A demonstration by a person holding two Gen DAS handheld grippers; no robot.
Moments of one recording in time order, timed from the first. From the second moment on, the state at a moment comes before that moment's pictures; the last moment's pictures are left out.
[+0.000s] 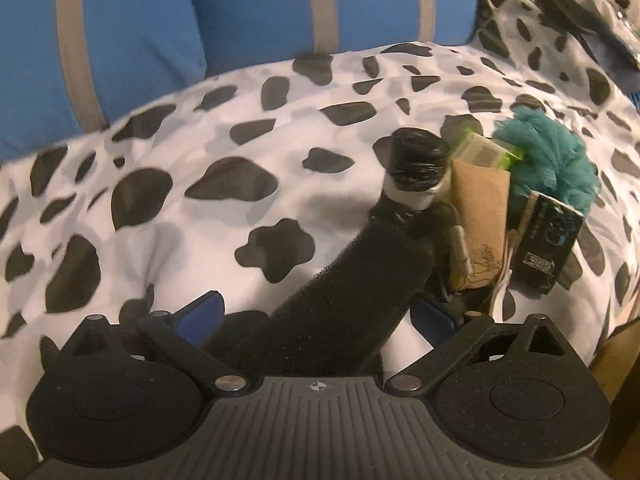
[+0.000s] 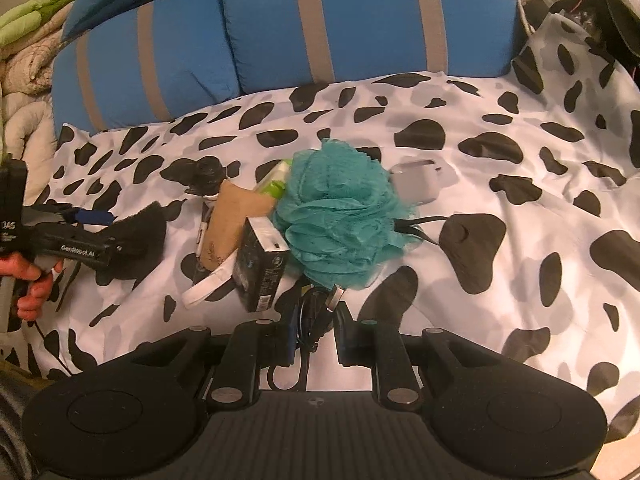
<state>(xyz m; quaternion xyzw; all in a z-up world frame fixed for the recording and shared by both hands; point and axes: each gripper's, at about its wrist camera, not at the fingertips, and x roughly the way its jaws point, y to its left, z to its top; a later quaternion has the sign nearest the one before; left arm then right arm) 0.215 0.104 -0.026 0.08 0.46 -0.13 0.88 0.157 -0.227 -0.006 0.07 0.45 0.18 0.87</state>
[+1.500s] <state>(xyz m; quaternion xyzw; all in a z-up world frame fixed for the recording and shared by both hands) 0.080 0.007 0.008 0.00 0.47 -0.10 0.88 0.112 -0.224 -0.010 0.02 0.47 0.21 0.85</state>
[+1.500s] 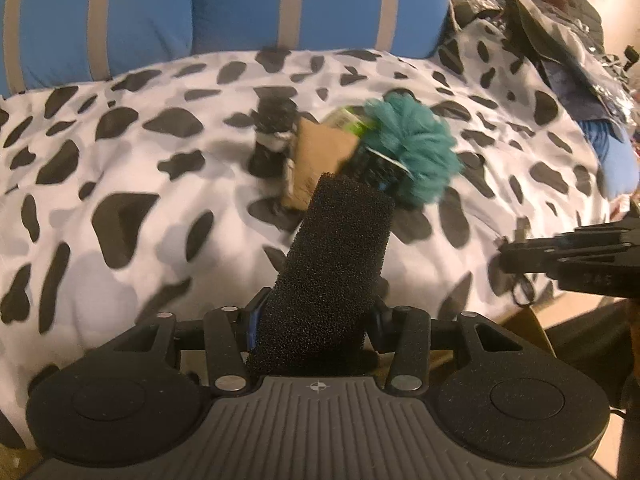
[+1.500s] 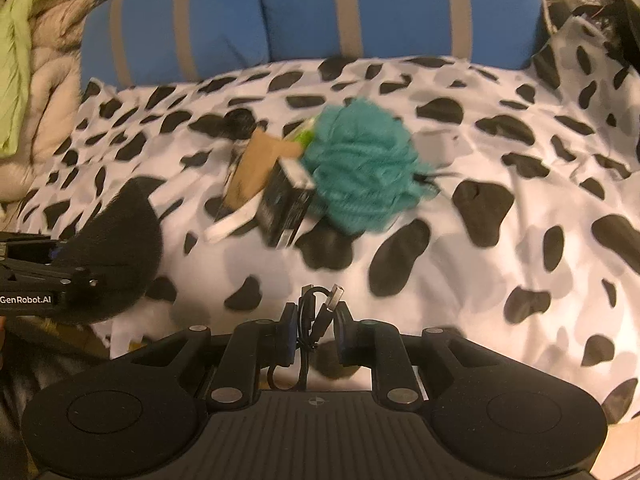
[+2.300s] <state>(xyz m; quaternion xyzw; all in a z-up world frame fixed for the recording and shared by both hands) 0.040 -0.031 -0.031 0.00 0.58 -0.13 0.80 0.059 -0.201 -0.044 -0.03 0.58 0.24 0.78</state>
